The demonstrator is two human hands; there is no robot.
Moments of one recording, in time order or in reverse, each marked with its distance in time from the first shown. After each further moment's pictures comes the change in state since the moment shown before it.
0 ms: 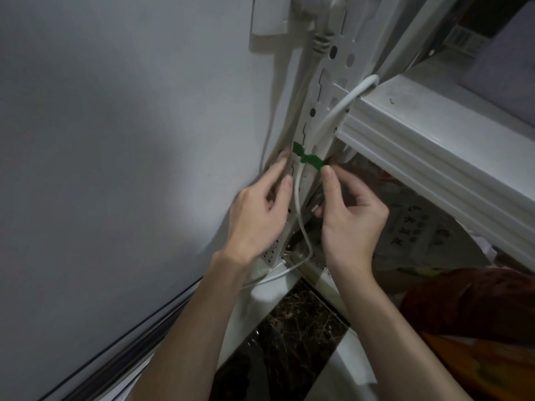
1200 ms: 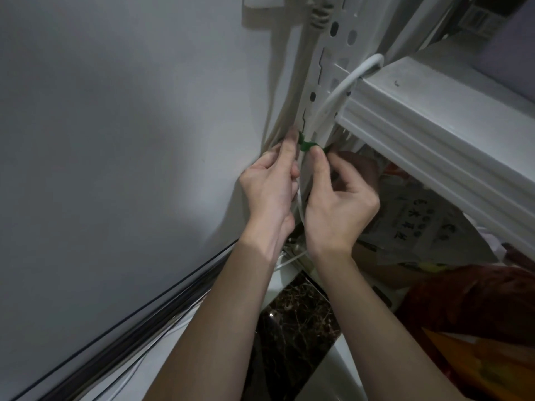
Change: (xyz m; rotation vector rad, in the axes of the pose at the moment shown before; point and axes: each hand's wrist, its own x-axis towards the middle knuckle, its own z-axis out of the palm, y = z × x) left_hand 0.019 0.051 0.028 -0.951 0.290 -0.612; right_hand 0.003 0.007 0.021 -0.068 0.147 -0.133
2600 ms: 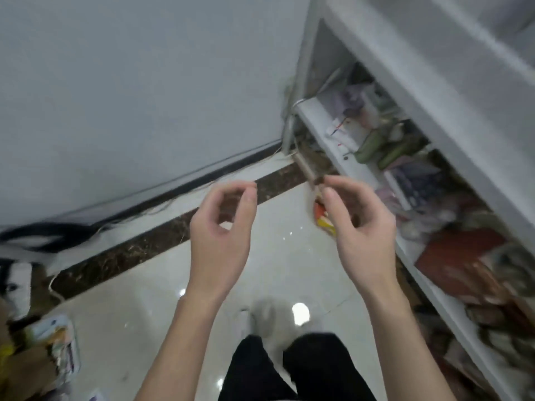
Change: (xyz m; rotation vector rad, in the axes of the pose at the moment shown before) left_hand -0.967 0.401 0.156 0.731 0.221 0.420; right_hand -0.148 -0.784 -0.636 -0.067 -0.779 0.132
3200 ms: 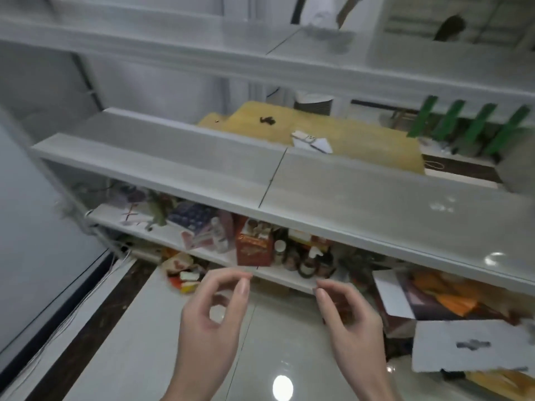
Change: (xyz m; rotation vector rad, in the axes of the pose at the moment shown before) left_hand -0.360 0.115 0.239 -0.084 -0.774 0.329; right_hand -0.346 0.050 -0.390 -0.052 0.763 0.152
